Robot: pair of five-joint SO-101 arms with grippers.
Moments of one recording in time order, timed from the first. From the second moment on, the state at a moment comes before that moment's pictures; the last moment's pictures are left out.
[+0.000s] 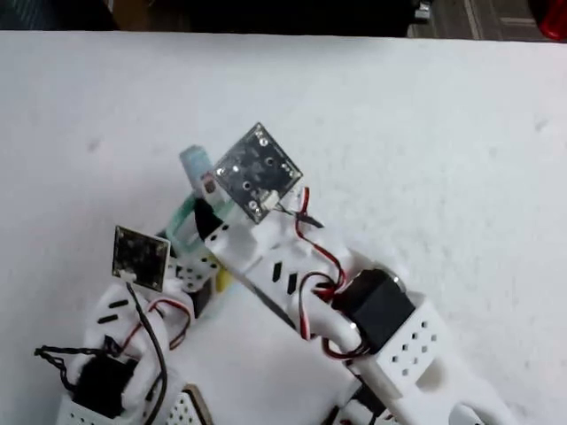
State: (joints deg) left arm 14.8 -104.5 78.9 54.5 5.8; right arm -49.0 -44.1 18.4 62.1 5.9
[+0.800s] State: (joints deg) left arm 14.5 -104.5 78.9 54.5 5.8; right arm -50.4 -37.0 10.4 67.1 11.9
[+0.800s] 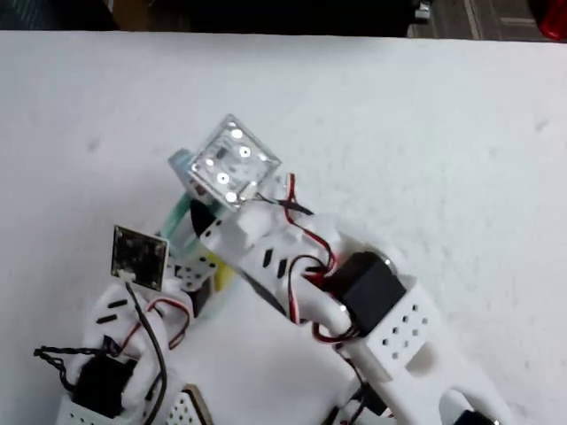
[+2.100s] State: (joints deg) left arm 14.0 -104.2 78.9 54.5 5.8; right arm -52.7 -12.4 -22.2 93.8 15.1
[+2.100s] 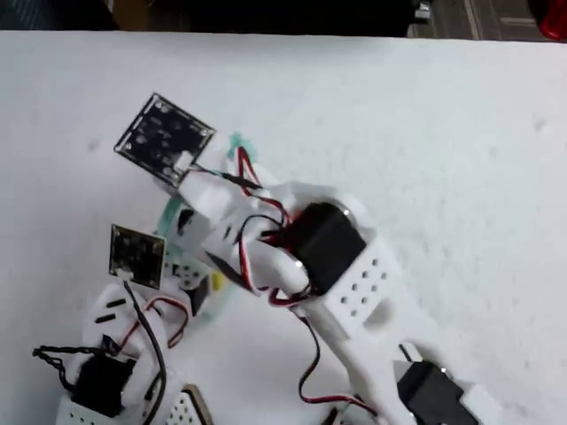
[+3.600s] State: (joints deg) left arm 18.4 -104.1 78.9 54.2 -3.6; right arm -40.3 -24.4 -14.8 97.2 13.0
